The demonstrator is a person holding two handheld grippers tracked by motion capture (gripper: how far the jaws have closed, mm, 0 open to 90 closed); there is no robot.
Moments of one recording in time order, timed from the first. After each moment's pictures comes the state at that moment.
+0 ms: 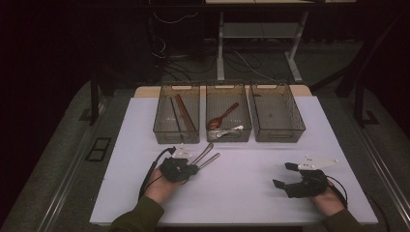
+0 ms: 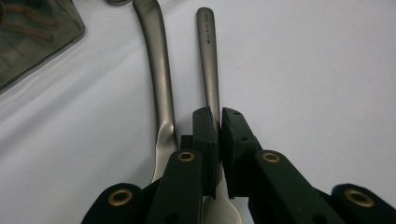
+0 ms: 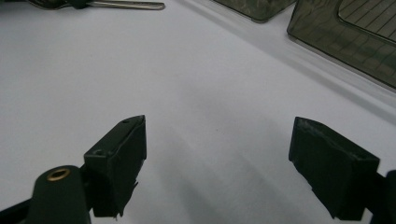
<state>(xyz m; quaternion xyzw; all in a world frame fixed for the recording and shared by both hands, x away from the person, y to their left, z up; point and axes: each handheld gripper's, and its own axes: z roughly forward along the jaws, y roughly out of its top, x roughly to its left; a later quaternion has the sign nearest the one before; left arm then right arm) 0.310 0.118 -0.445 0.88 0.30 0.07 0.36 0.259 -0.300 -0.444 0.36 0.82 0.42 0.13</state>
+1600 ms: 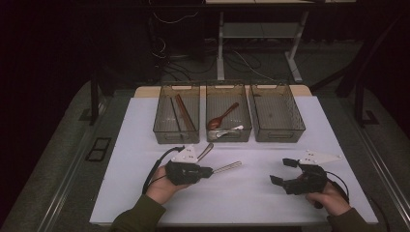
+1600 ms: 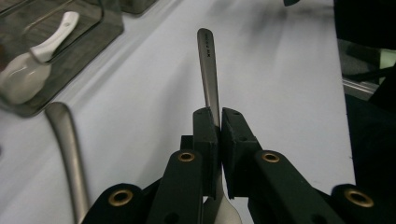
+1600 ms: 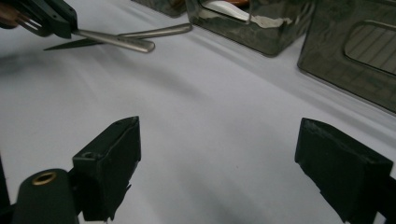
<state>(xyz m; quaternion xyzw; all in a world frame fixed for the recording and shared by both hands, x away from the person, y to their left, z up) 0.289 0.093 -0.409 0.88 0.16 0.03 0.45 0.261 -0.292 -0.424 0.36 0.80 0.46 0.10</state>
